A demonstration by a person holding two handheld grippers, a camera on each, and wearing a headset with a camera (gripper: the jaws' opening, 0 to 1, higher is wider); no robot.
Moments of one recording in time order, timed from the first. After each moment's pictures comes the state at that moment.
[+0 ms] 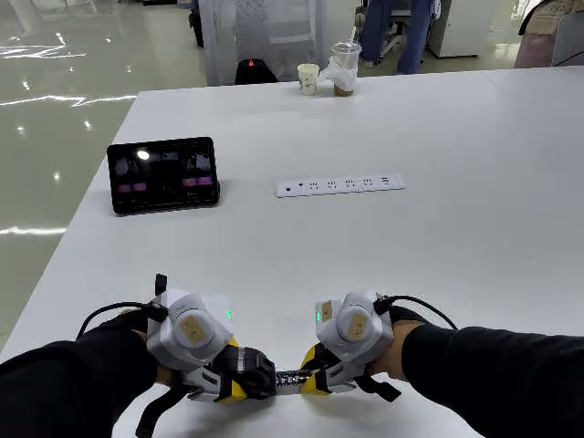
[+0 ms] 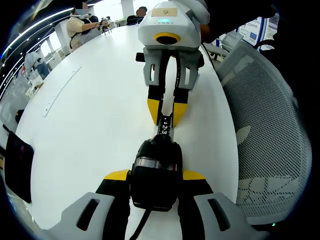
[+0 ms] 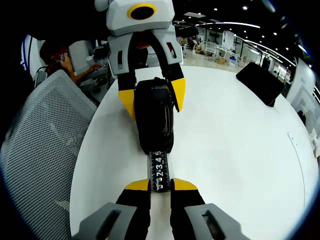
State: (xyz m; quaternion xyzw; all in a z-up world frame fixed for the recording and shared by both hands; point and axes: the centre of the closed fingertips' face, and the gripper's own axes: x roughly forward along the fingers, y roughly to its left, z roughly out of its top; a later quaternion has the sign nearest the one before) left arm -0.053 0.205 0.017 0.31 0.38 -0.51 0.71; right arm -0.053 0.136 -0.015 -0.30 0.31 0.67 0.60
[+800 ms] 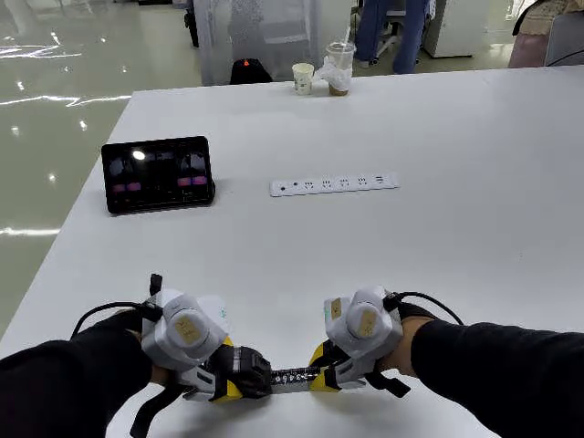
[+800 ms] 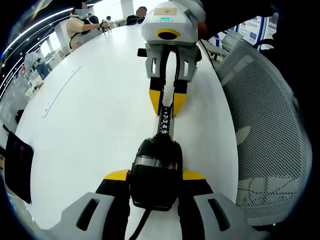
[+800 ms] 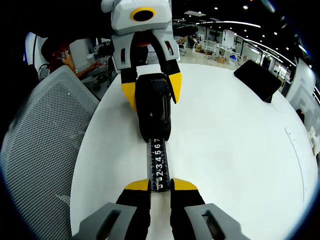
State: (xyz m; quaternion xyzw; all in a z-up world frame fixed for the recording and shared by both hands) left arm -0.054 0.204 0.016 0.32 0.38 -0.51 0.71; right arm -0.051 0.112 -0.013 -0.31 0.31 0.67 0.60
